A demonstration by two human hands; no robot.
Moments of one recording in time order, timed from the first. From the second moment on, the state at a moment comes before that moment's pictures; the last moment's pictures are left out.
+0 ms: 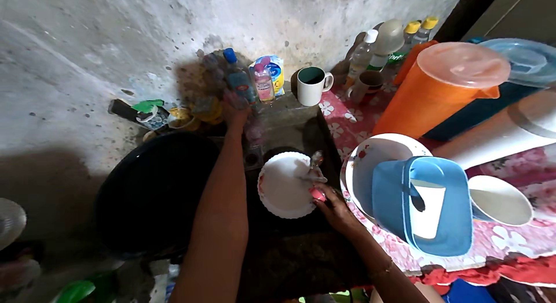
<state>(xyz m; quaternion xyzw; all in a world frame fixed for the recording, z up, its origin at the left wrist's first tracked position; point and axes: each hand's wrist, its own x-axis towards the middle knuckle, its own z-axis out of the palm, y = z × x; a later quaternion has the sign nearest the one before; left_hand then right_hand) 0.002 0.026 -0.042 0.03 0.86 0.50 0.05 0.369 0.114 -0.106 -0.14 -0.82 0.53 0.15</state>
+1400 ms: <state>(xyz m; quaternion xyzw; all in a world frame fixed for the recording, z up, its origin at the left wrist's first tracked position) 0.058 0.034 -0.002 0.06 0.92 0.38 0.08 0.368 0.121 -0.119 -0.11 -0.77 0.61 0.10</state>
